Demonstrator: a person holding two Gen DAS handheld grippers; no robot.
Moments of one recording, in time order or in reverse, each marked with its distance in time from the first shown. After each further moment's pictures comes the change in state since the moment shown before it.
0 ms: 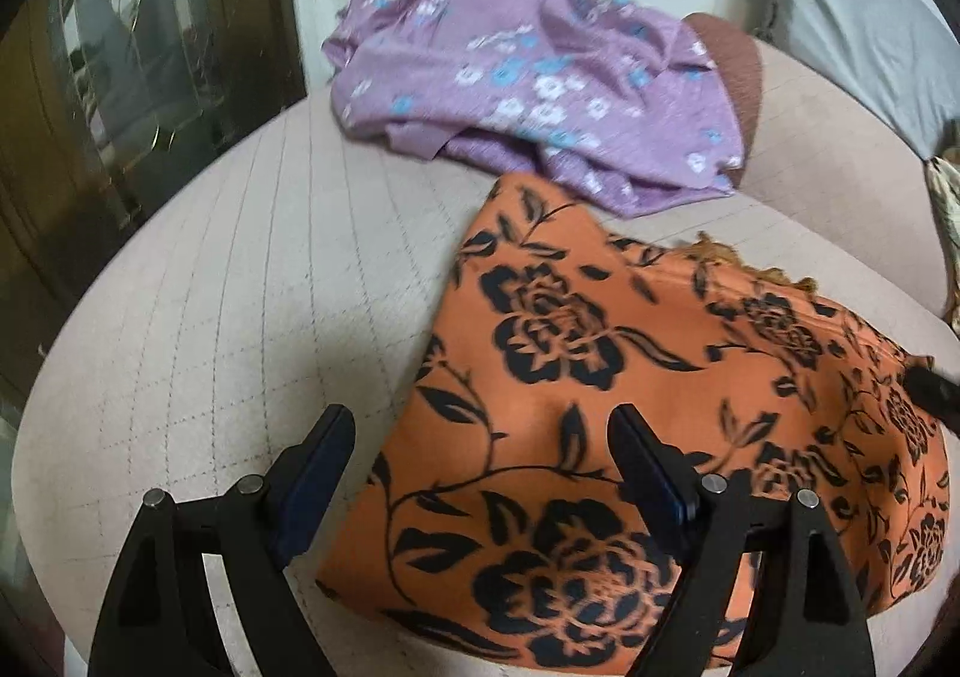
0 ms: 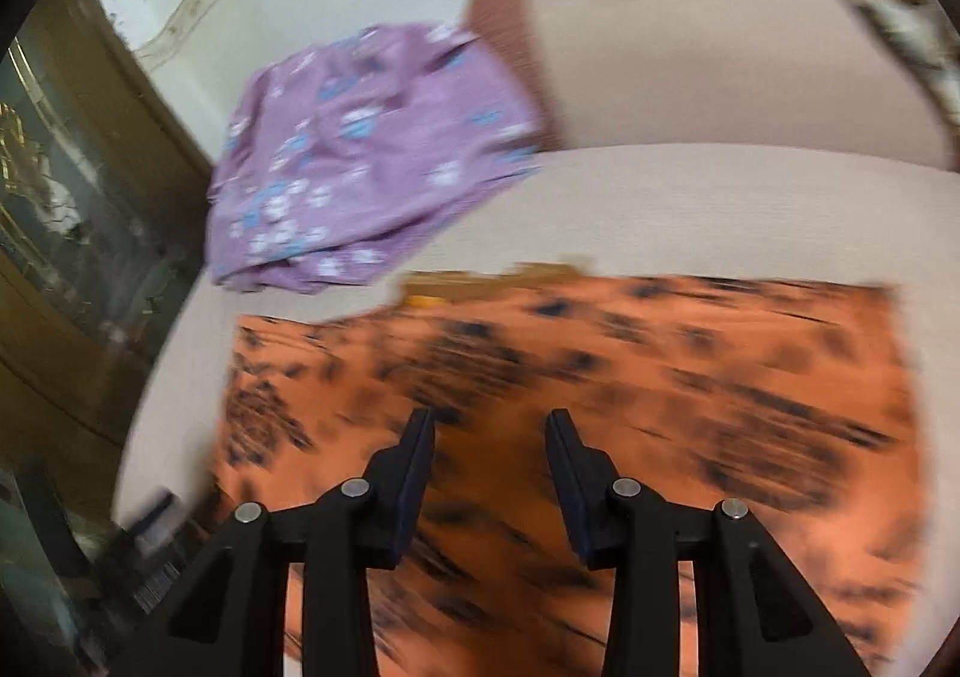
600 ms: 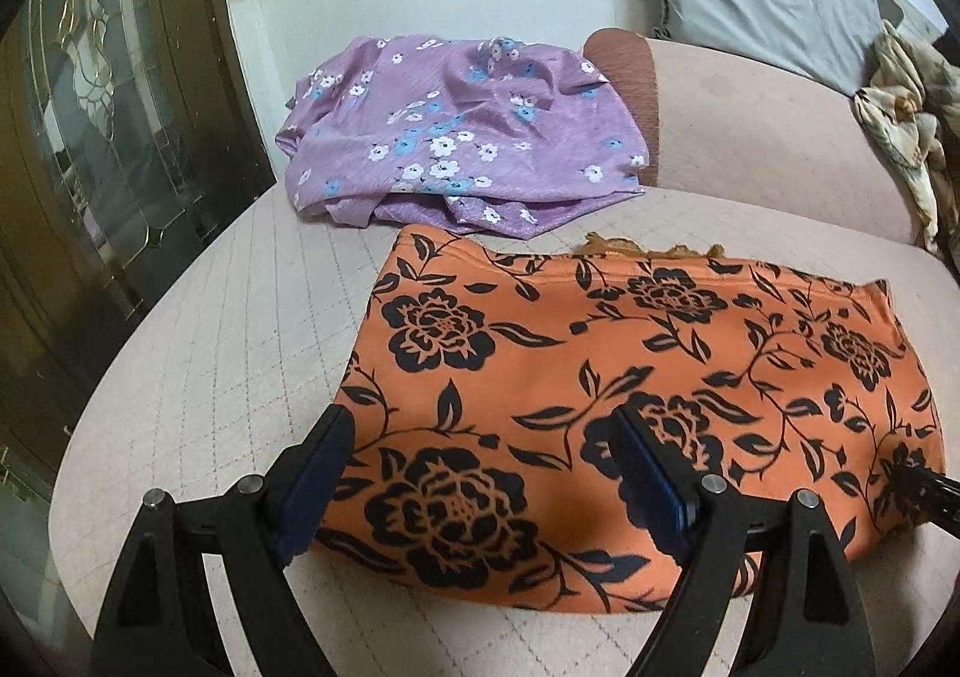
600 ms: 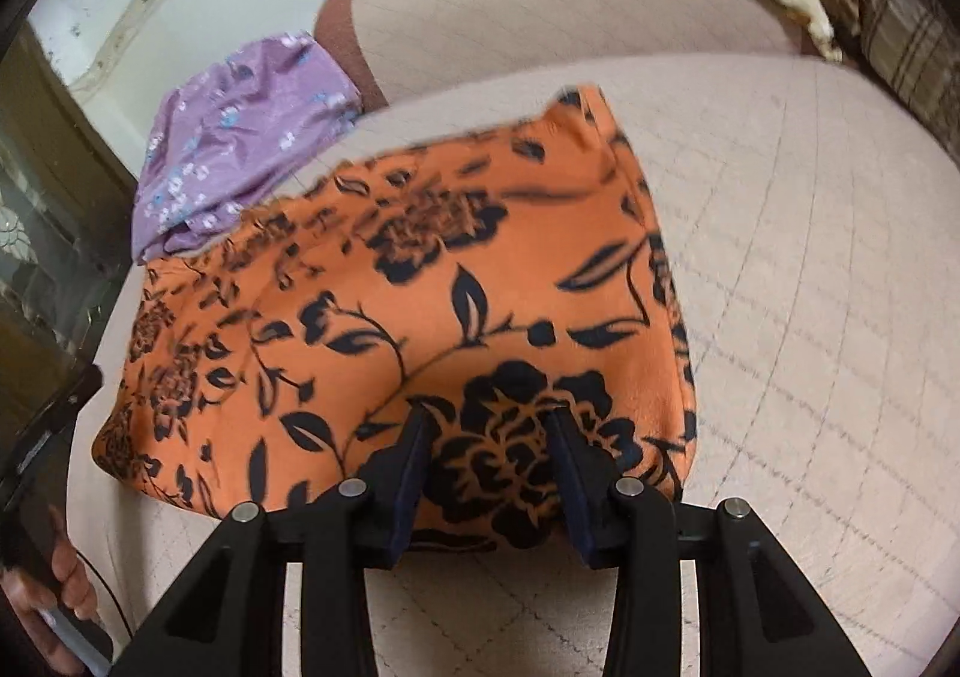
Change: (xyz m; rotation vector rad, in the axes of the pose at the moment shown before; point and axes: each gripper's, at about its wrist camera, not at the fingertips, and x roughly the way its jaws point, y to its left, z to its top) left arm -0.054 -0.061 -0.033 0.172 -0.126 0.023; right arm -0.040 -0.111 -0.099 0.137 0.031 -0.119
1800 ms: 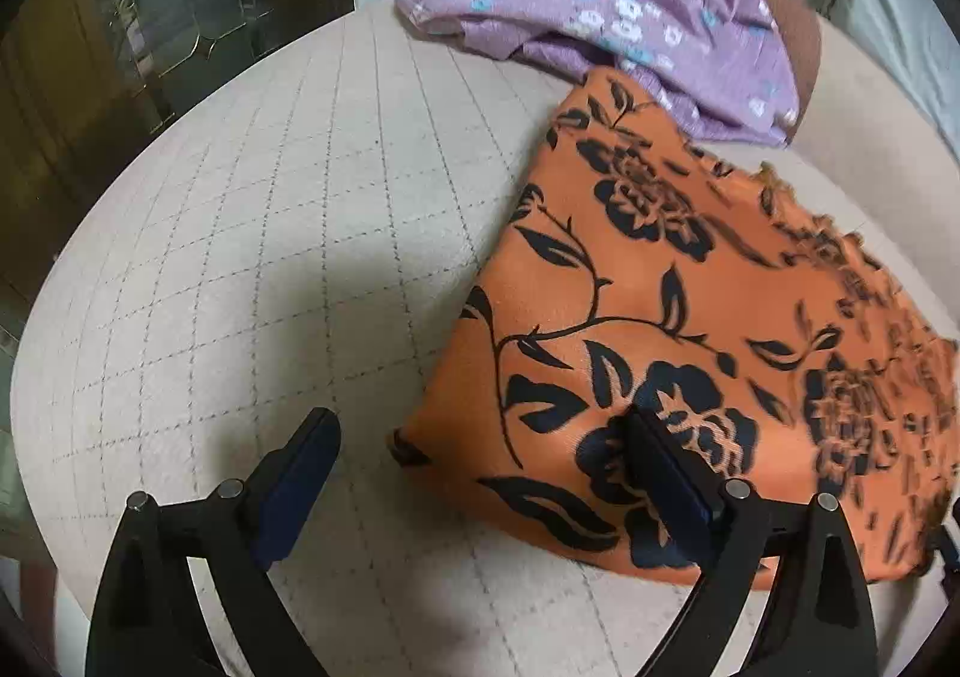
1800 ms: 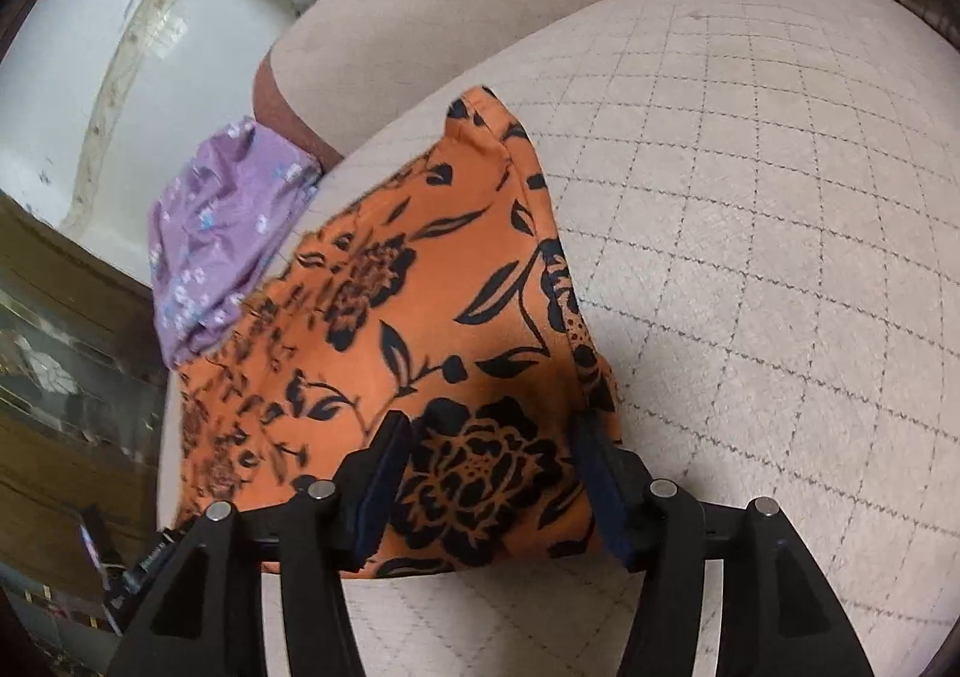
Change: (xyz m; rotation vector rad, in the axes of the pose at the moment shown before) left arm 0.053 0.102 -0.029 -0.297 0.288 -0.006; right arm -0.011 -0.053 0.012 0.292 -0.012 0.168
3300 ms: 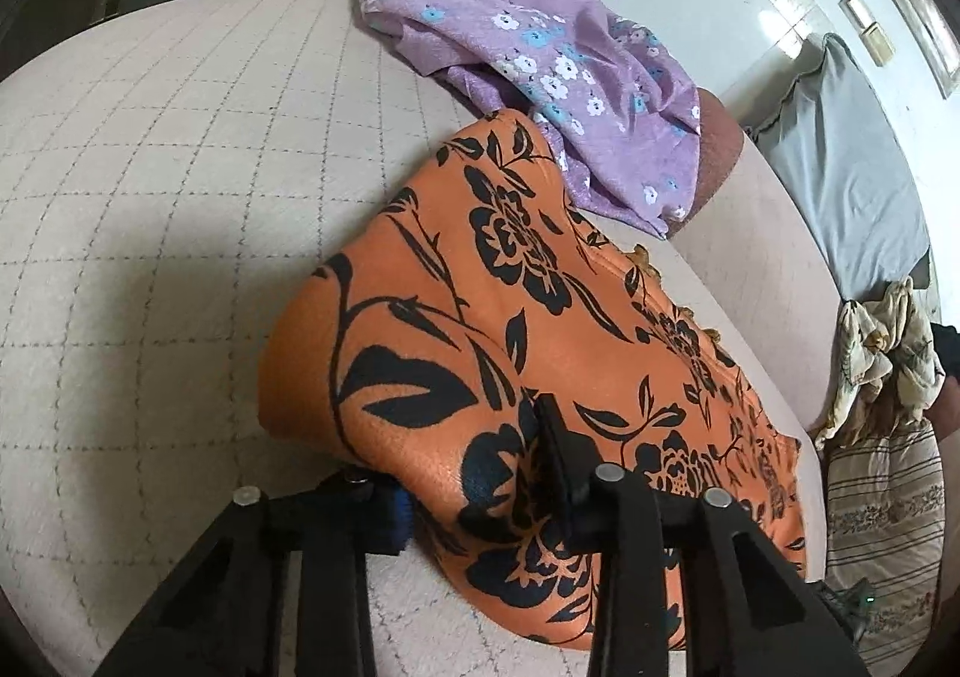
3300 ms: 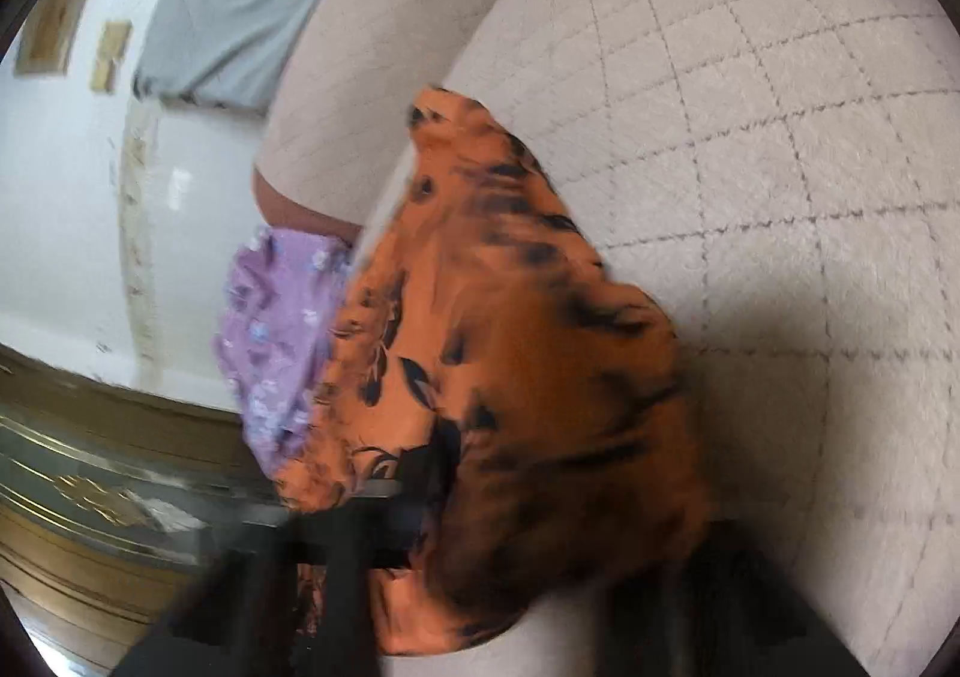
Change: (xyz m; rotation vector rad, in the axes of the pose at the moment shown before) left arm 0.017 -0.001 -0.007 -0.233 -0.069 -0.420; right arm 0.045 -0.024 -0.016 0.348 -0.062 0.249
